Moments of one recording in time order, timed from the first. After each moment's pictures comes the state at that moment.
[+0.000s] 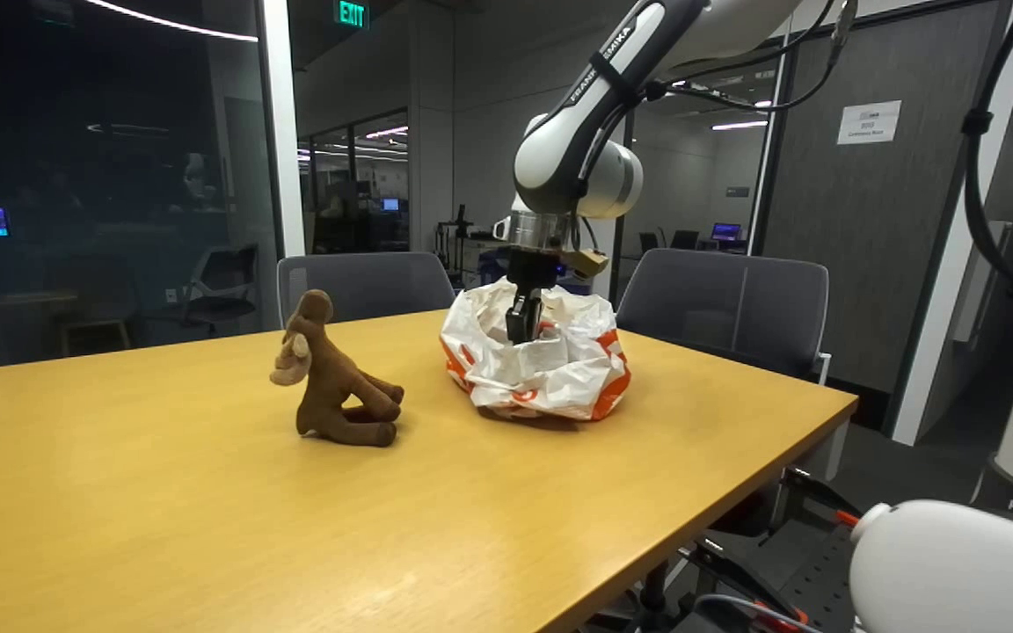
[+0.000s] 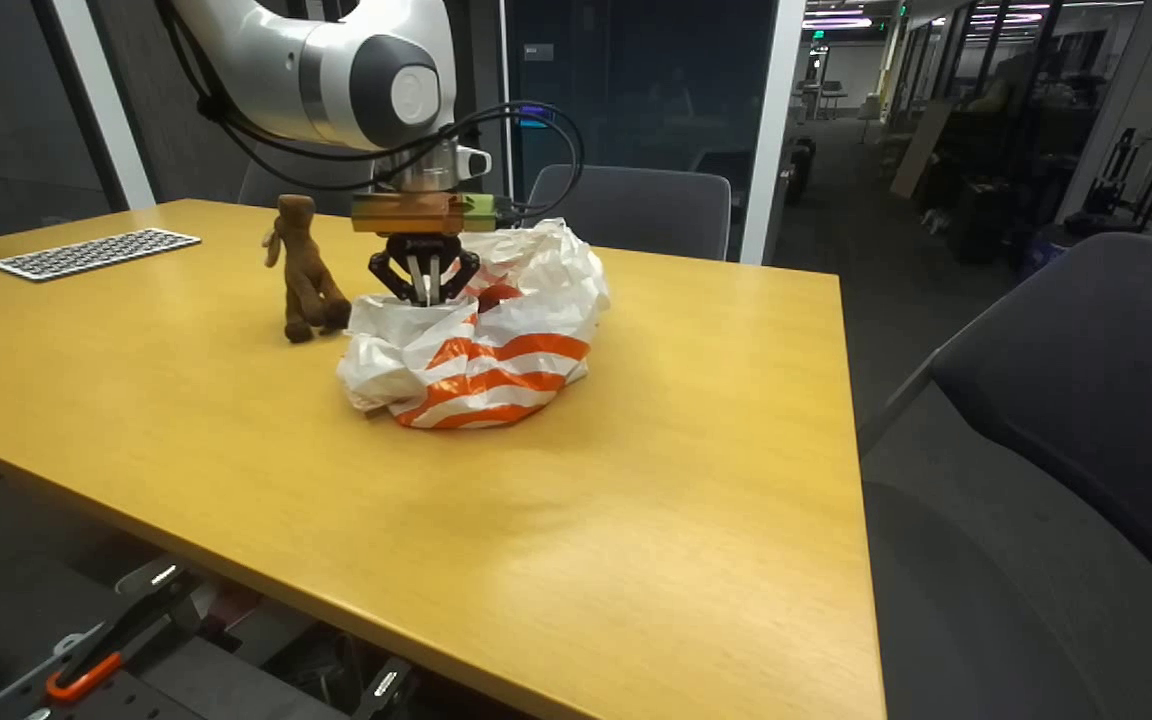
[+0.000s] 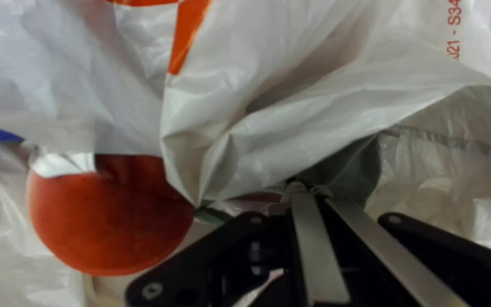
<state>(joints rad) 0.04 0.25 0.15 -2.22 0.05 2.55 -0.50</state>
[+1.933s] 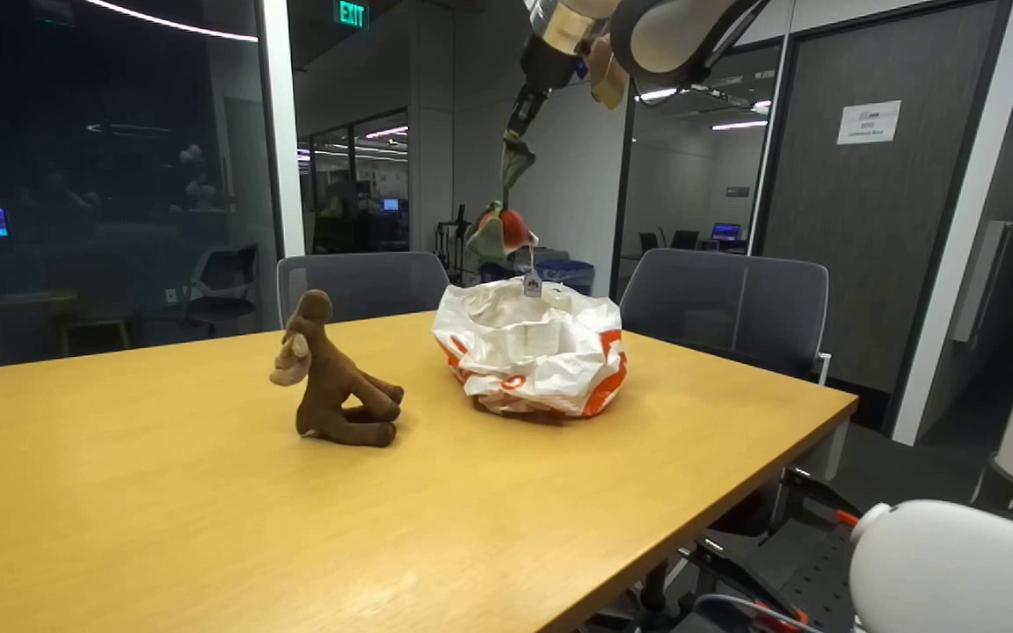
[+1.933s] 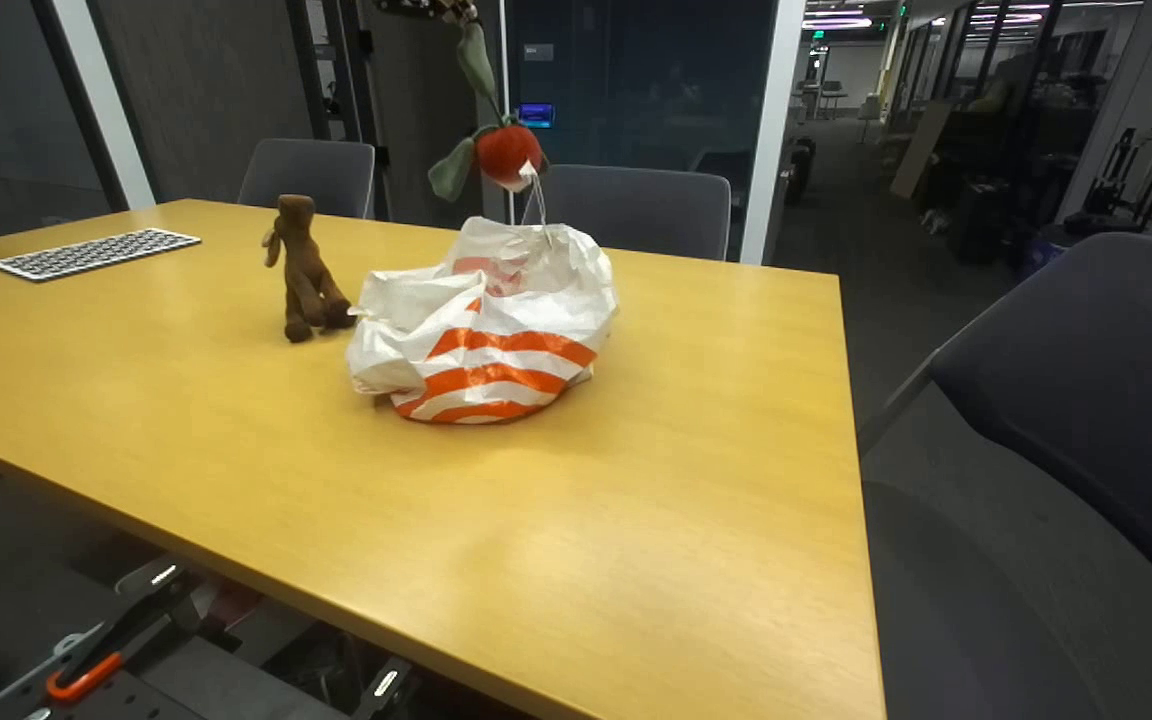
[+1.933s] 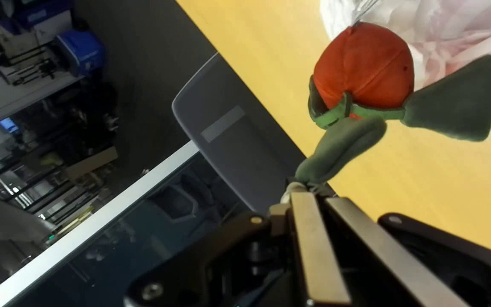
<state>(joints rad) 0.03 -0.24 0.12 -2.24 -0.82 2.78 0.00</state>
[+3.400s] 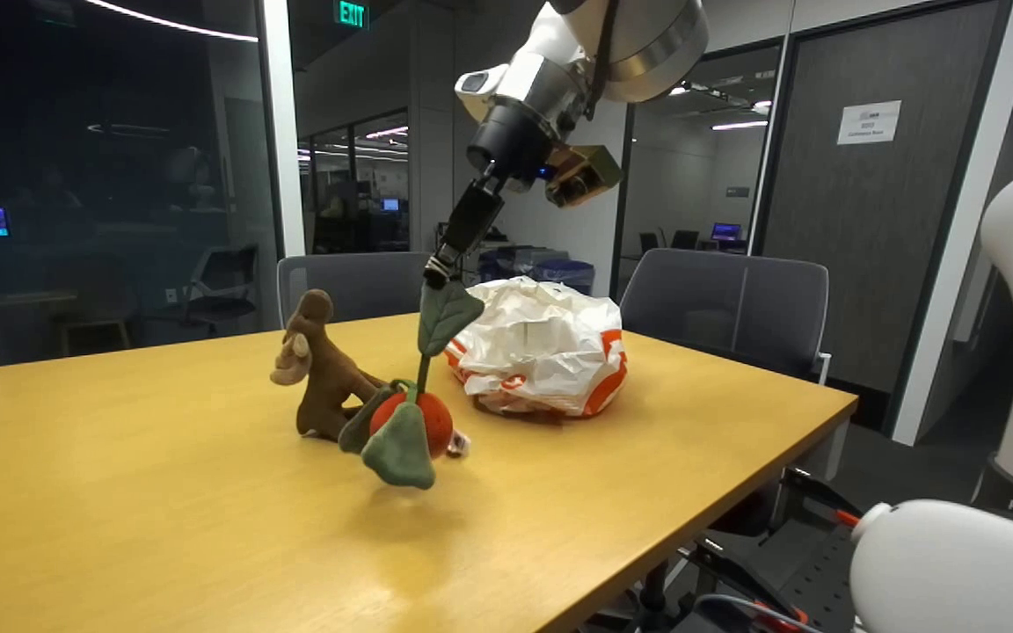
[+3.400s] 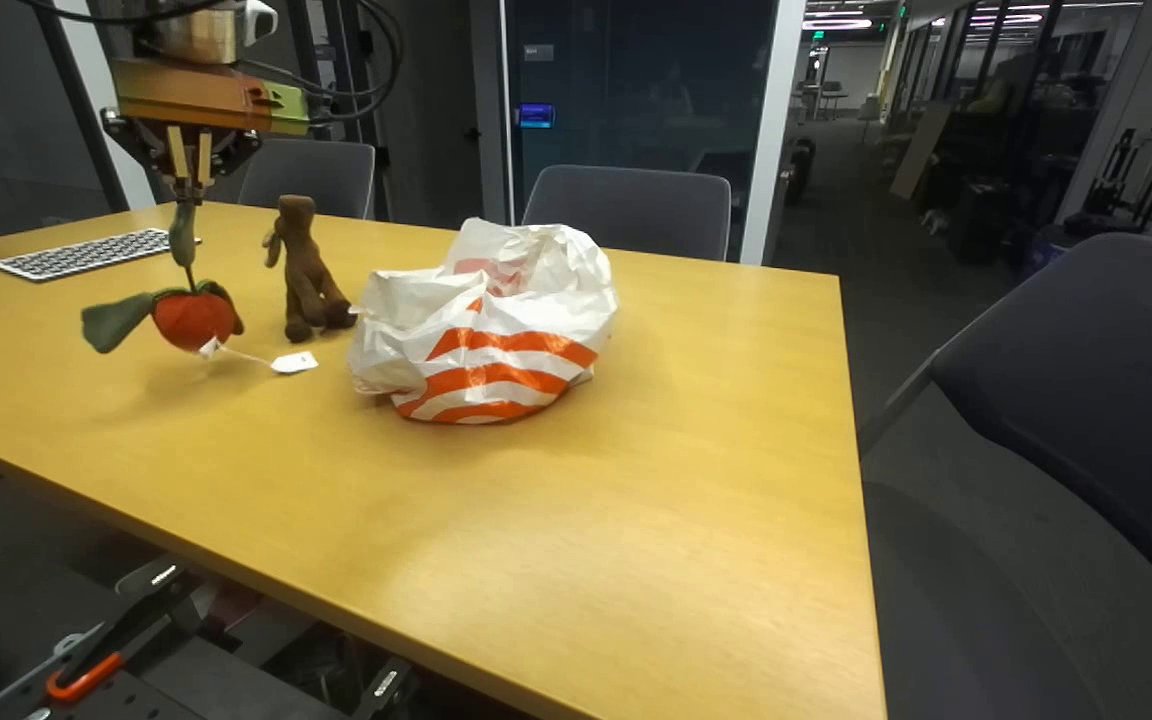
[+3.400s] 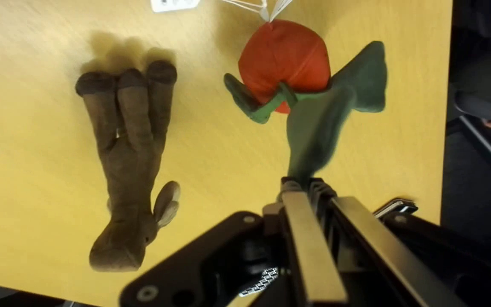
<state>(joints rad) 0.80 -0.20 -0.26 -2.44 0.66 2.52 -1.06</state>
